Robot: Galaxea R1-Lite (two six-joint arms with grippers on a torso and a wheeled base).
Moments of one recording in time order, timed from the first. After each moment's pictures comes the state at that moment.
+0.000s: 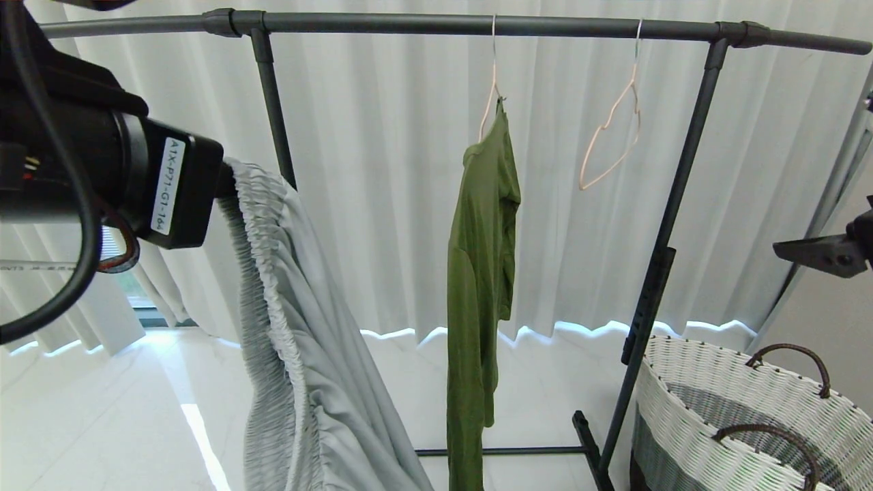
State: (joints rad) left arm -0.75 1.39 -1.62 0.76 0.46 0.02; right arm 0.52 1.28 -1.39 0.64 -0.45 -0.16
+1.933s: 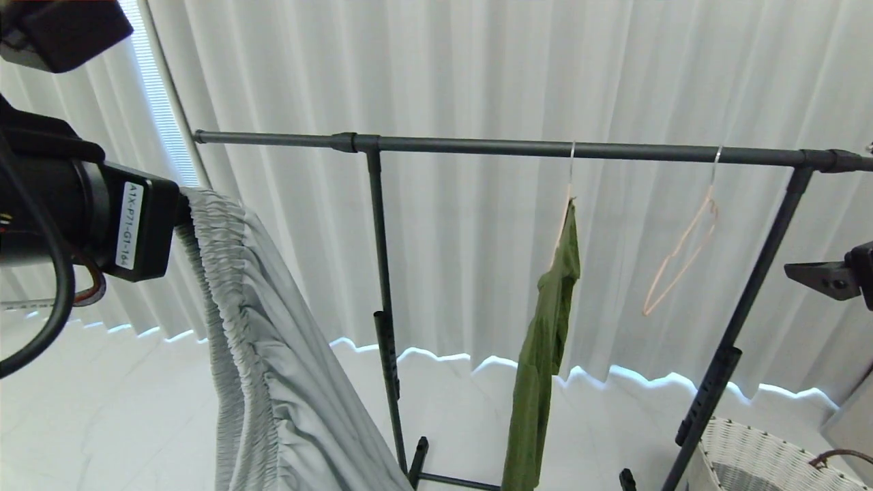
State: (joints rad) left arm -0.66 1.29 -1.43 0.64 0.46 0.02; right arm 0.40 1.22 -1.16 0.43 -0.44 -0.12
